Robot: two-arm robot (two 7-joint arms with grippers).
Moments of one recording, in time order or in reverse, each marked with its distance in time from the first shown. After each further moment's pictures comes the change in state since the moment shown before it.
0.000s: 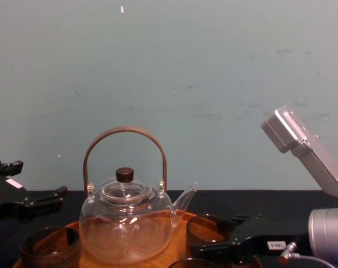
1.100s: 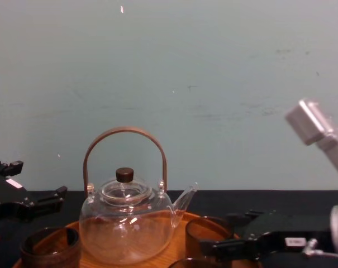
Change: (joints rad) left arm 0.000 0.000 0.000 0.000 0.000 0.000 0.000; right arm -0.042 0.053 0.028 -0.077 0.043 0.000 0.033
